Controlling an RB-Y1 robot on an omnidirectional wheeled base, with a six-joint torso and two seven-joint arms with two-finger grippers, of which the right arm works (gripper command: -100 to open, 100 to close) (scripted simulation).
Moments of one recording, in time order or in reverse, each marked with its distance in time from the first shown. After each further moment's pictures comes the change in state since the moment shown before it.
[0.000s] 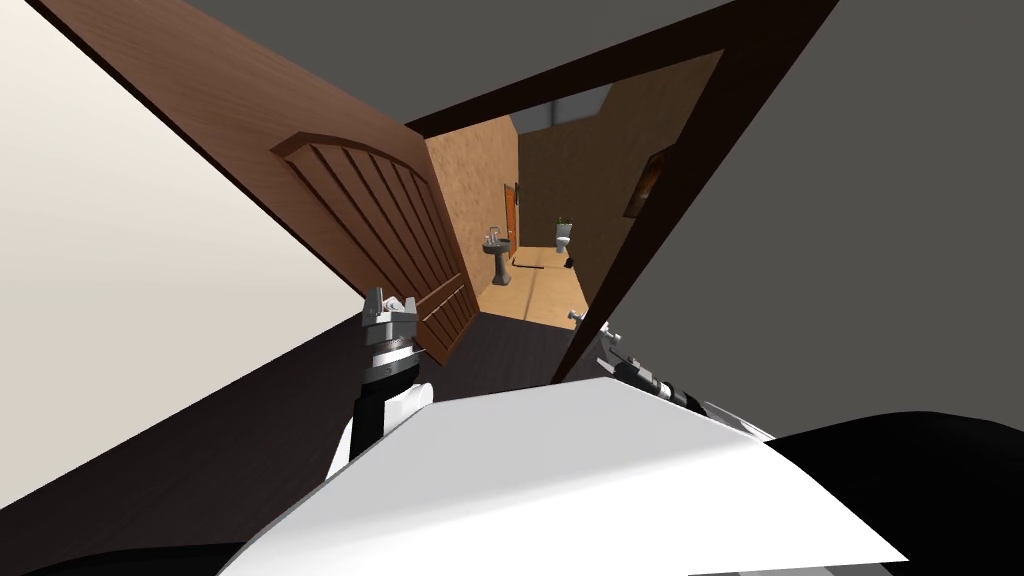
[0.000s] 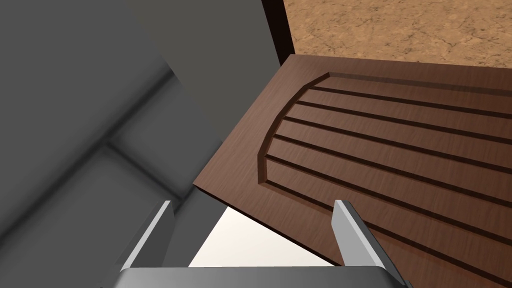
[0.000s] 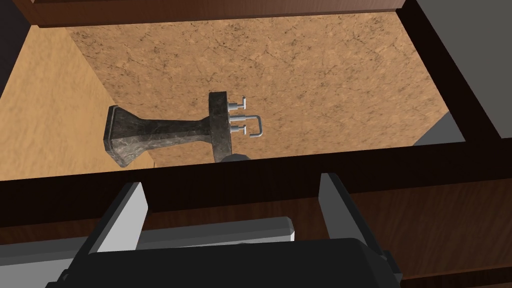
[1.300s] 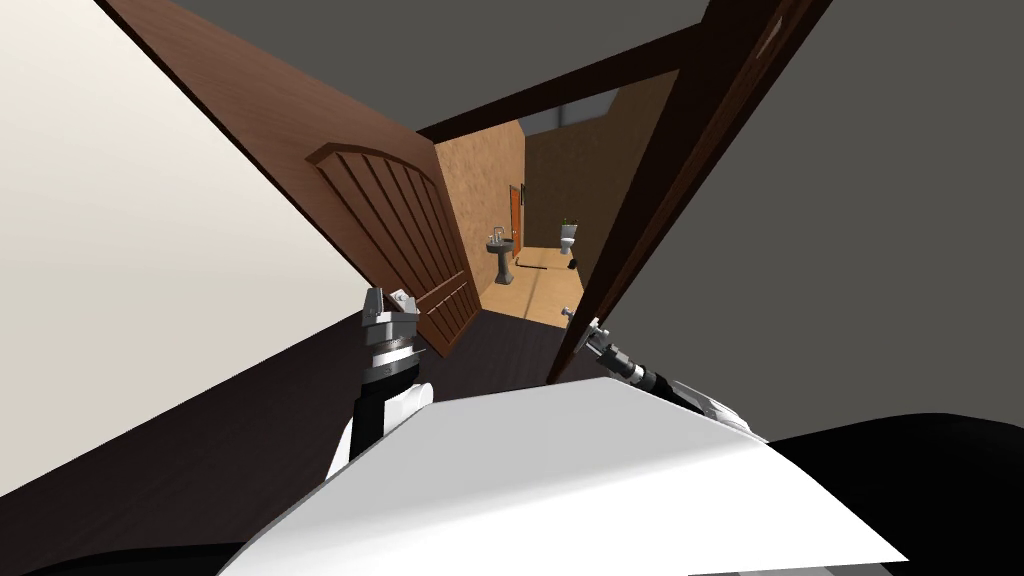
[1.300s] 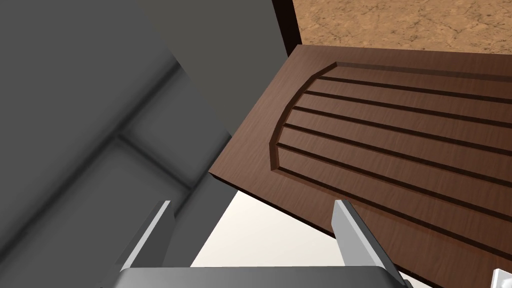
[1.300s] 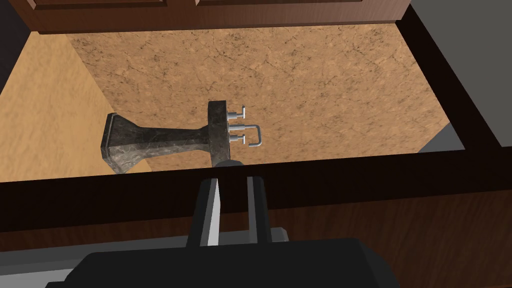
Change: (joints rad) arm -0.038 -0.010 0.050 -0.189 -0.041 0.228 0.010
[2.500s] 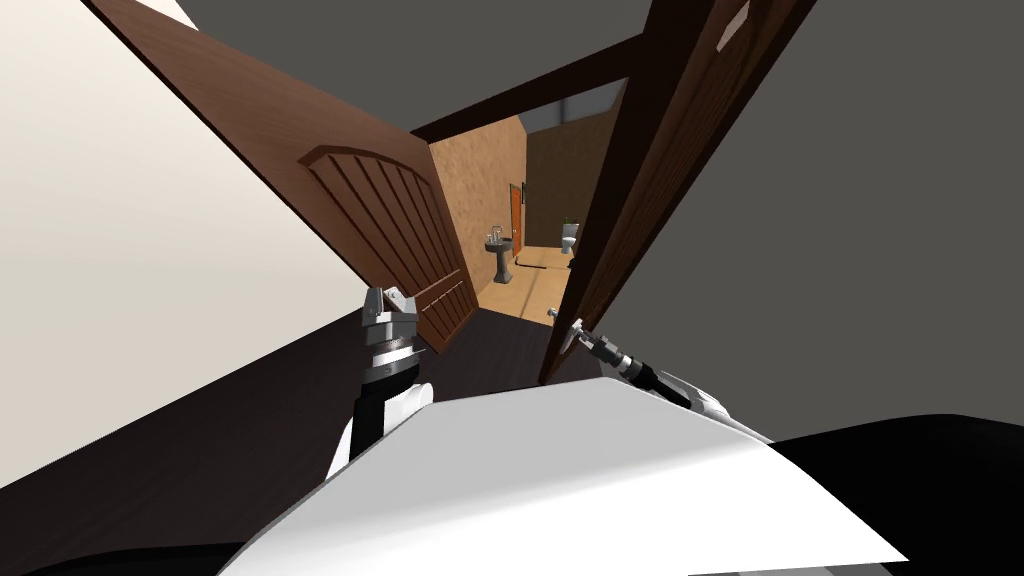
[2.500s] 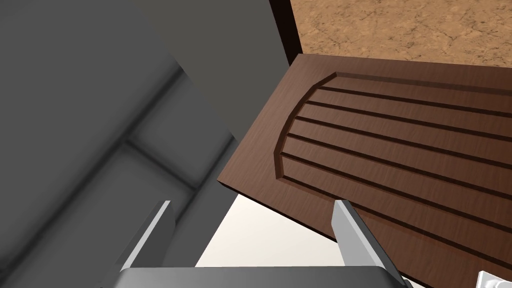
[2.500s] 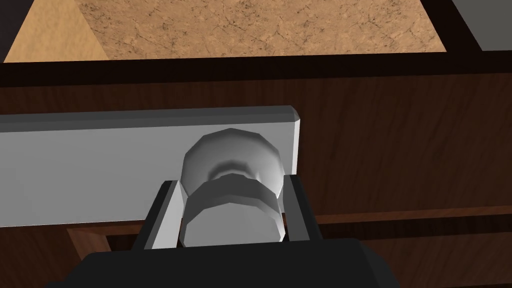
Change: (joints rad) arm -0.022 0.003 0.003 -0.099 -0.040 0.195 0.018
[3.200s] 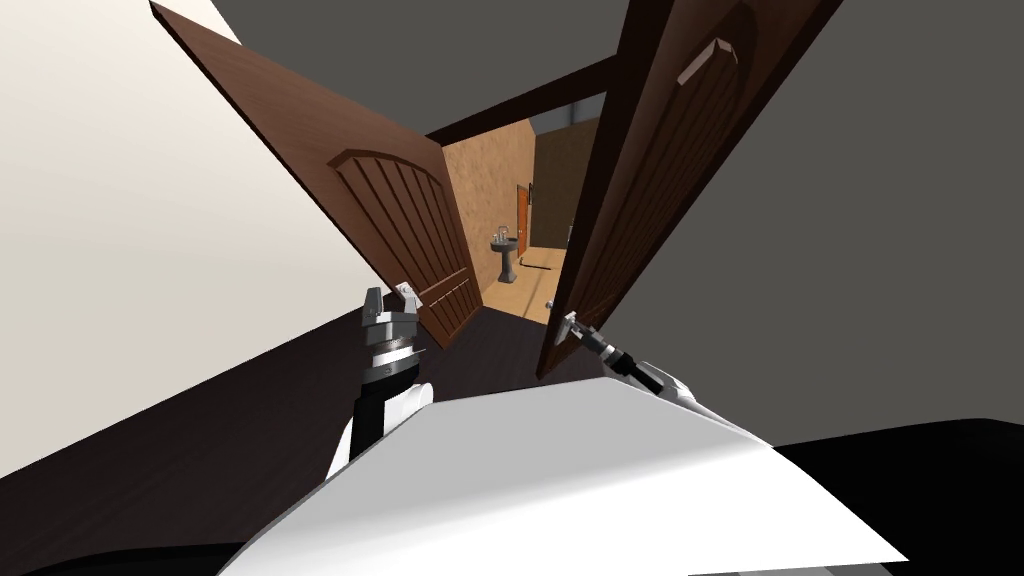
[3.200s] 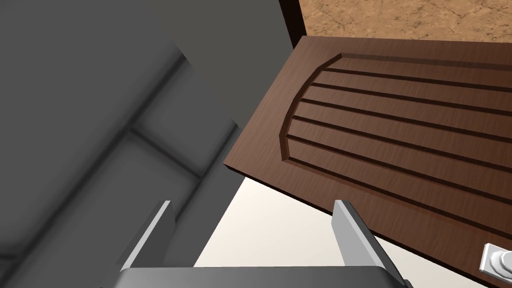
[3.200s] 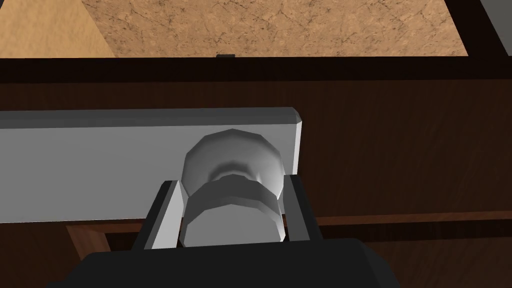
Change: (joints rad) arm -0.071 0.083 -0.020 -0.040 -0.024 0.205 0.045
